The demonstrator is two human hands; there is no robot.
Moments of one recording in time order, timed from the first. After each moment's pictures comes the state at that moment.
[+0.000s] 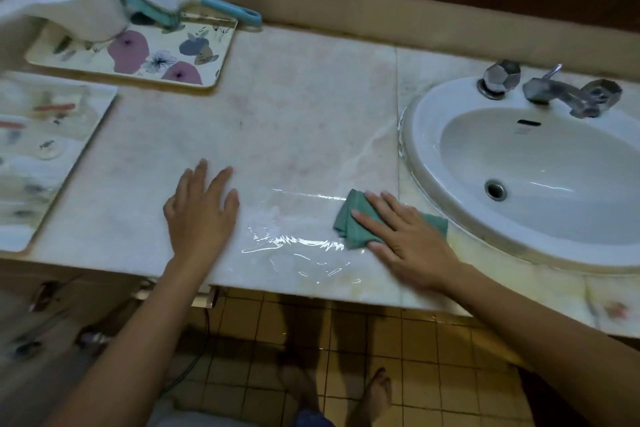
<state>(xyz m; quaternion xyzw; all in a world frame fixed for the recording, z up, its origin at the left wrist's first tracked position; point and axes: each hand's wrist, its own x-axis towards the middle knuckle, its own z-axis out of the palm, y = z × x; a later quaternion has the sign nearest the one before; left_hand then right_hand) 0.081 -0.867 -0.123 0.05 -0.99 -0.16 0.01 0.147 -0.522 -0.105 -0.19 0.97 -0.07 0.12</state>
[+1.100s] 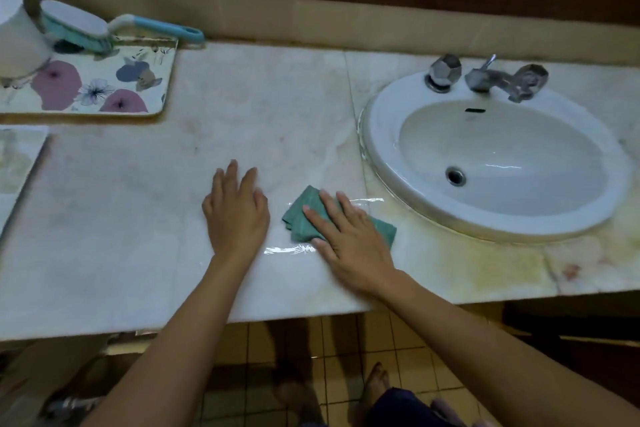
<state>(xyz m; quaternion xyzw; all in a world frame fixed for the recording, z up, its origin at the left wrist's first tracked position) 0.044 -0.773 -0.124 -0.02 -0.98 -0.21 -0.01 0.140 -0.587 -0.107 -0.06 0.99 -0.13 0.08</state>
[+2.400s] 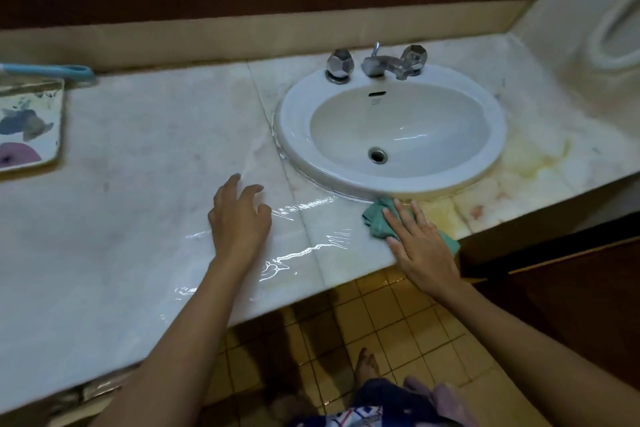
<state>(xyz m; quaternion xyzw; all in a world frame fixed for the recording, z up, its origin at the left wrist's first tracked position) 0.076 -0.680 -0.101 -0.14 -0.94 -0.32 -0.07 0.282 -0.434 -0.108 0.20 0.97 -0.11 0.06</state>
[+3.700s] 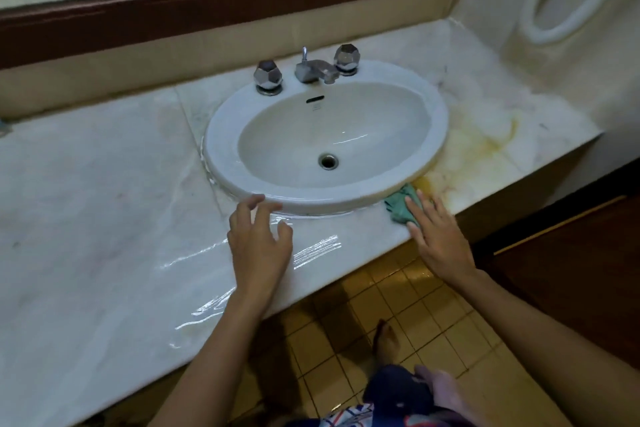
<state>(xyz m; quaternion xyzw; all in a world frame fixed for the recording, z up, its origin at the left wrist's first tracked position) 0.157 -0.563 -0.082 -0.21 -0.89 -0.41 -0.02 0.342 -0.310 -0.115 0.31 0.94 -0.12 0.01</state>
